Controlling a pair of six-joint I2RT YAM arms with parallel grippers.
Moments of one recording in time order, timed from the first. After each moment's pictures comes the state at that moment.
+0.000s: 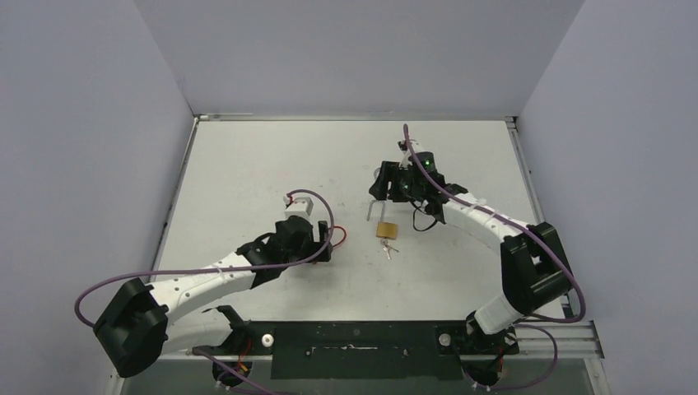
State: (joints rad) left arm -0.81 1.12 0.56 -0.17 -0.27 -0.69; right arm 0.44 1.59 1.00 -0.03 -0.19 0.44
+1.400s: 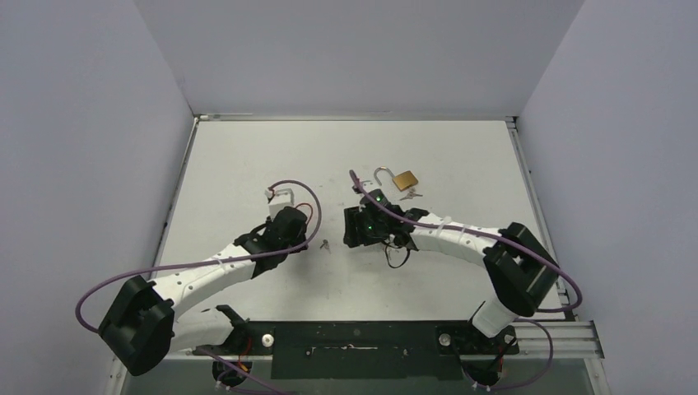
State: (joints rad) left arm -0.75 1.18 0.63 -0.29 -0.45 -0.70; right arm 0.78 1.54 0.91 -0.19 -0.04 0.51
